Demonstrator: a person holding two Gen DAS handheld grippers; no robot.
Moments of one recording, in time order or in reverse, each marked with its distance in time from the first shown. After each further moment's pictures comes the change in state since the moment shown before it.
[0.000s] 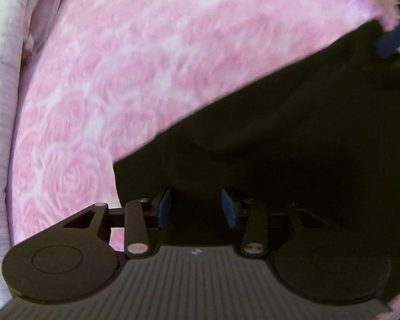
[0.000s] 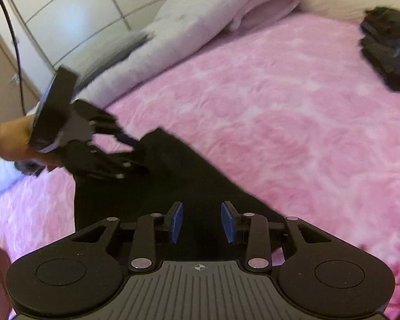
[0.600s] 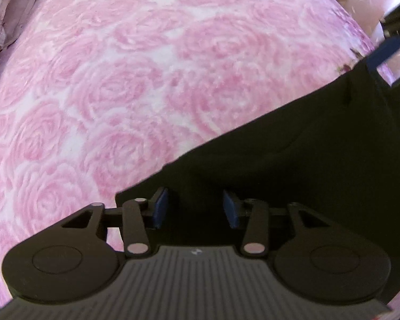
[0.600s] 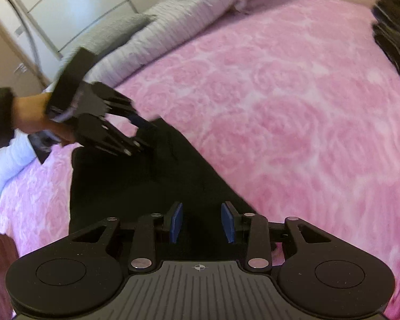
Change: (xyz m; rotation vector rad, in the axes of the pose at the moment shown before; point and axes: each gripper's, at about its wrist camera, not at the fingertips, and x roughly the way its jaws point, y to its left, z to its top) left arm 0.007 0.042 0.024 -0.013 -0.067 -0.220; right arm -0.004 -0.022 0.030 -0.030 0.027 0.075
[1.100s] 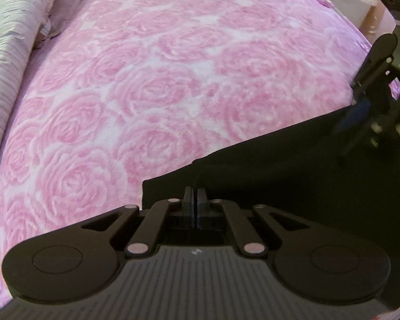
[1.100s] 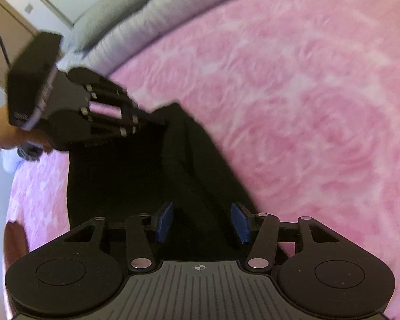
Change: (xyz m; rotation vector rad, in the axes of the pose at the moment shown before) left arm -0.022 0.011 -0.031 -0.146 -0.105 0.093; right arm 0.100 -0.007 0.035 -0.016 0.227 0.116
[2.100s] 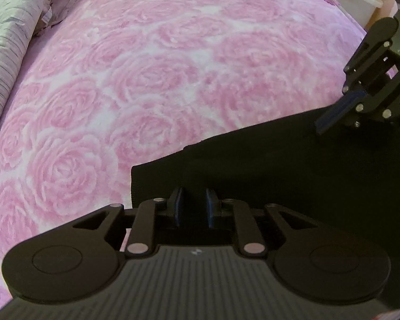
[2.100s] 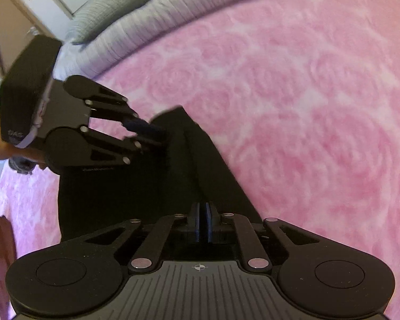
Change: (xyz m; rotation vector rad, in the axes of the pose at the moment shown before) left arm 0.008 -0.007 -0.010 -0.022 0.015 -0.022; right arm 0.010 0.019 0.012 -0.052 -0.045 -0.085
